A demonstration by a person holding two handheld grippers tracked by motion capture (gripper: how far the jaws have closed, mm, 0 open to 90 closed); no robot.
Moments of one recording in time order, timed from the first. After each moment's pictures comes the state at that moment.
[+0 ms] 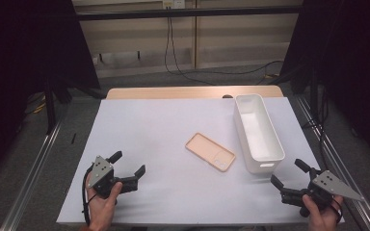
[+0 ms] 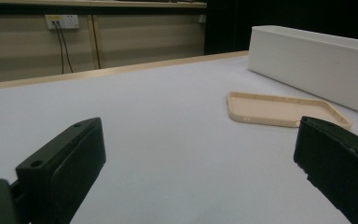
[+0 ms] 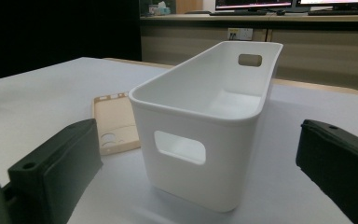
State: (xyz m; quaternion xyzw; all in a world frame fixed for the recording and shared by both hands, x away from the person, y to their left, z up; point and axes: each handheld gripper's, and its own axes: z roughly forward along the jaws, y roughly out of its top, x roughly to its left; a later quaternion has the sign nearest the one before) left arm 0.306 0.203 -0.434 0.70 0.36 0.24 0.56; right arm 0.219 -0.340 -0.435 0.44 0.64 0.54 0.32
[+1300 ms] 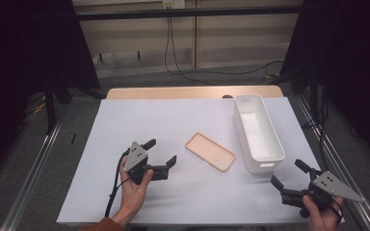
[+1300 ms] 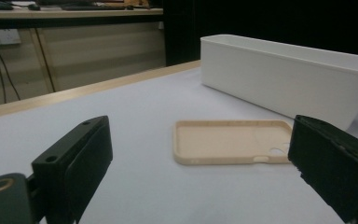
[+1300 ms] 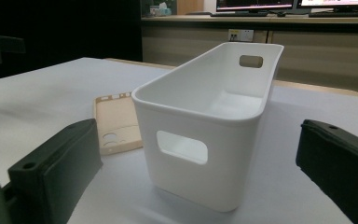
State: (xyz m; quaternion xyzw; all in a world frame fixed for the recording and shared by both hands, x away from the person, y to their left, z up) left arm 0.340 0.124 -0.429 0.72 0.31 0.19 0.59; right arm 0.217 -0.339 -0.434 0.43 0.64 0.54 0.32
